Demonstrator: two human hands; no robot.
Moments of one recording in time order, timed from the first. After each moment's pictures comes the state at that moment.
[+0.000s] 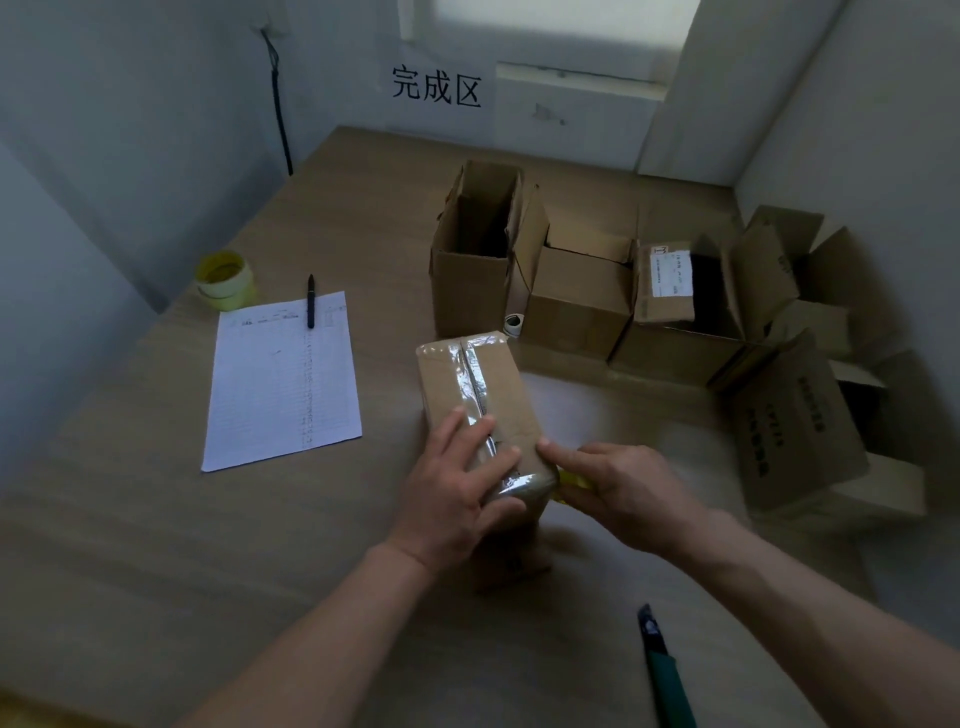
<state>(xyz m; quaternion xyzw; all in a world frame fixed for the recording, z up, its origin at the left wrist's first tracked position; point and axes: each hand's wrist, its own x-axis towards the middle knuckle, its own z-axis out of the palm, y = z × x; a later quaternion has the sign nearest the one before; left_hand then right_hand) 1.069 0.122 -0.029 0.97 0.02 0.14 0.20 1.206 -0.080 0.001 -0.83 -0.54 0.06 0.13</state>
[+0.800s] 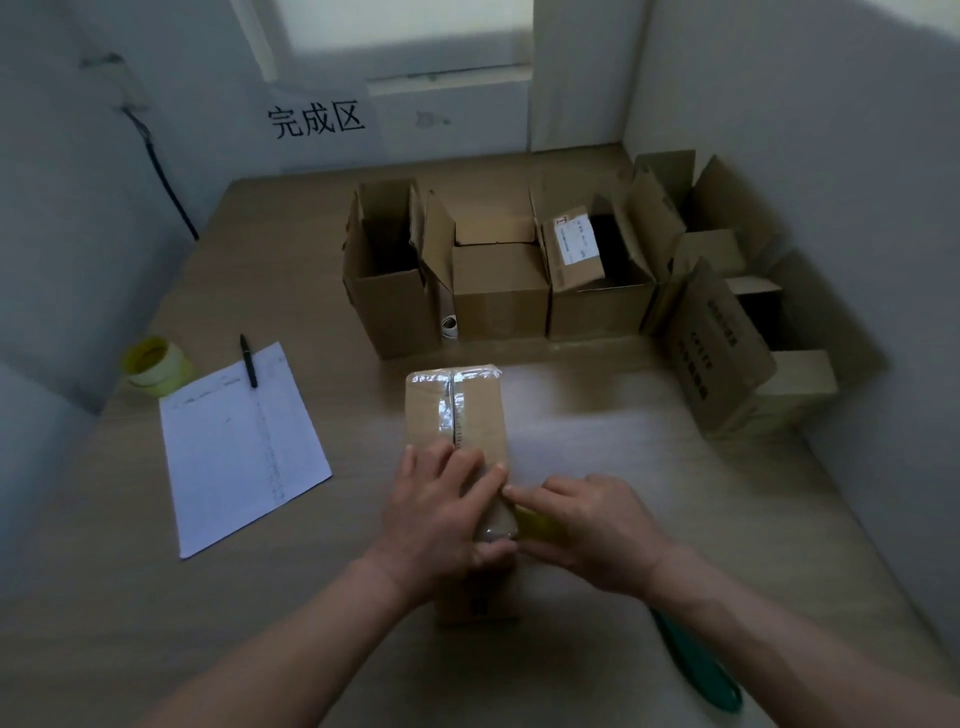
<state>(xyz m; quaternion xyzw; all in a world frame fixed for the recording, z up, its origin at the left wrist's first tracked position) 1.066 0.115 -0.004 0.98 -0.16 0.10 0.02 1.133 -0.104 -0.016 -0.87 -0.47 -0.03 0.16</state>
